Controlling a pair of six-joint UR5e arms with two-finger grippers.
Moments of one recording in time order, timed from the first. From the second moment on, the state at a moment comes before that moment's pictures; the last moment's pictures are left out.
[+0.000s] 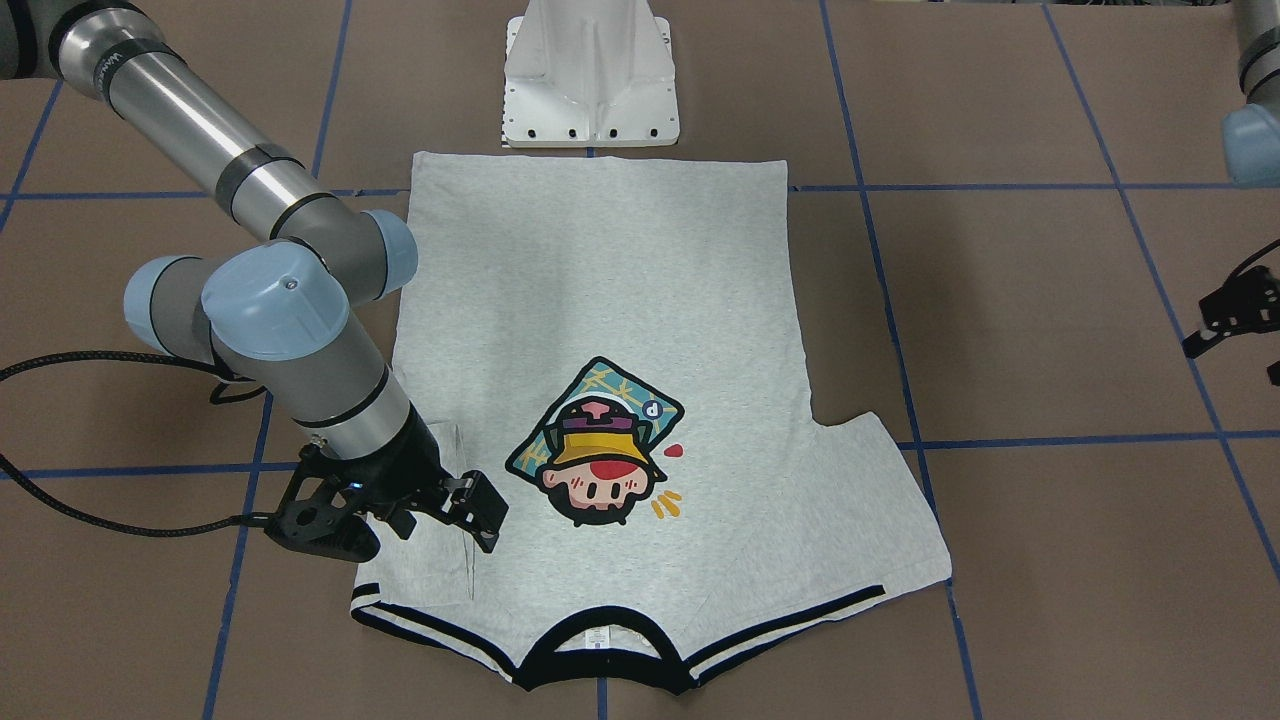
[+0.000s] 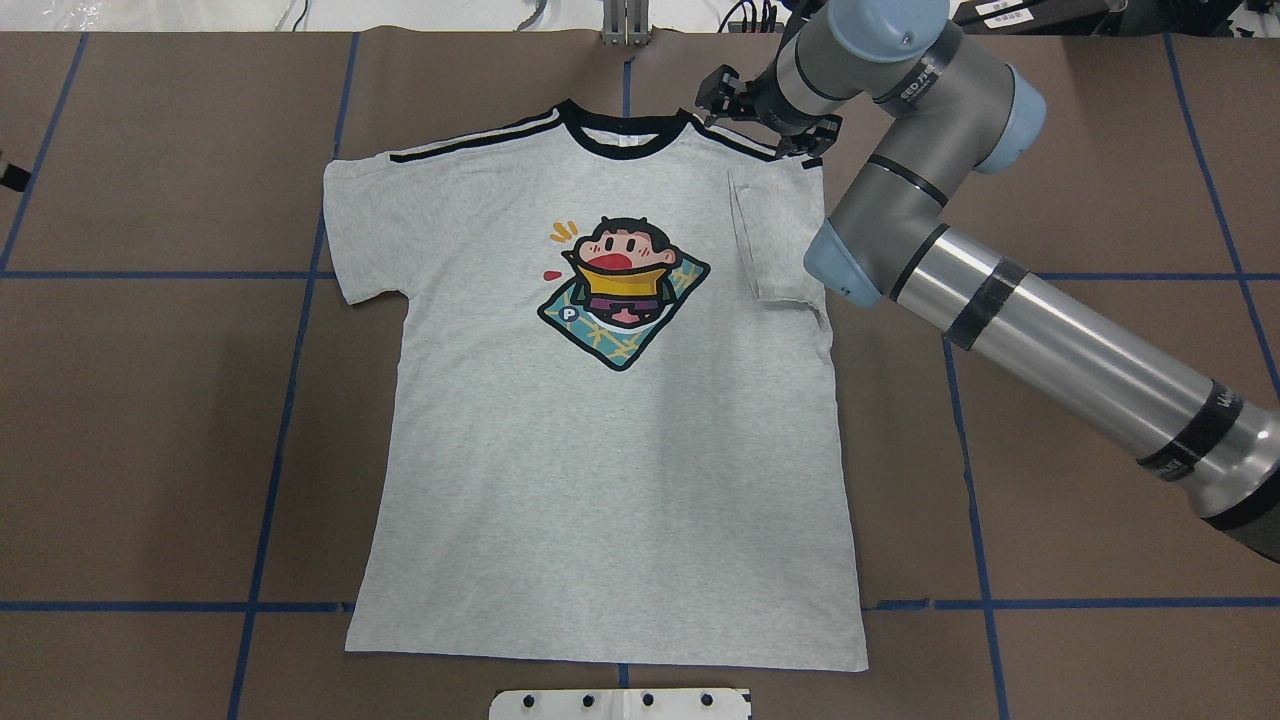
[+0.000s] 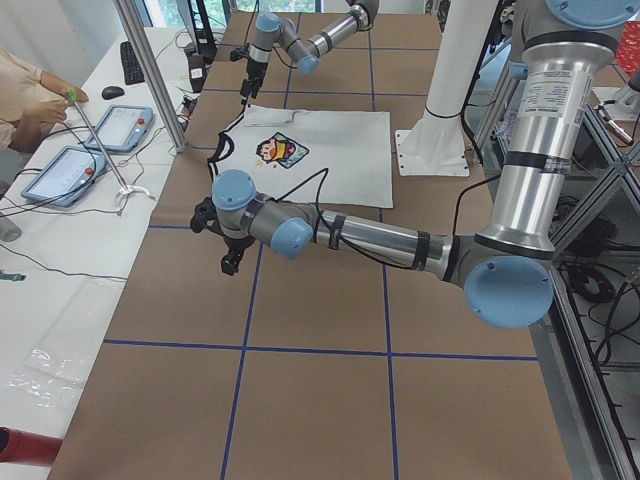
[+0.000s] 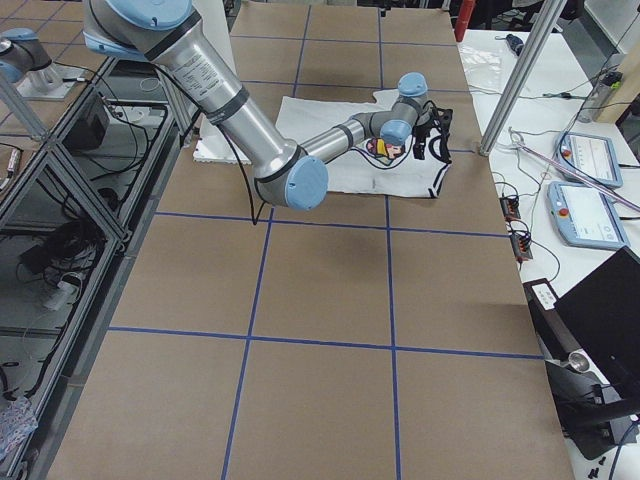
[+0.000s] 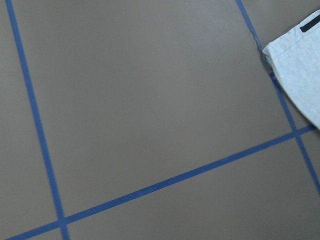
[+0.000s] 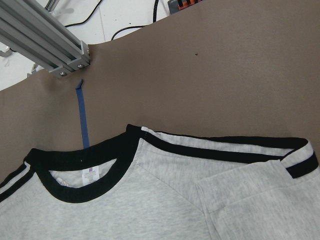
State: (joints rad) left arm -1.33 -1.80 -1.55 -1.92 -2.43 -0.30; right arm 0.86 -0.77 1.20 -1.00 1.94 1.38
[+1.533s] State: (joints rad) left arm -1.03 -2.24 -0.81 -2.68 -2.16 -0.85; right arm 0.88 -0.97 1.41 -1.00 2.00 1.37
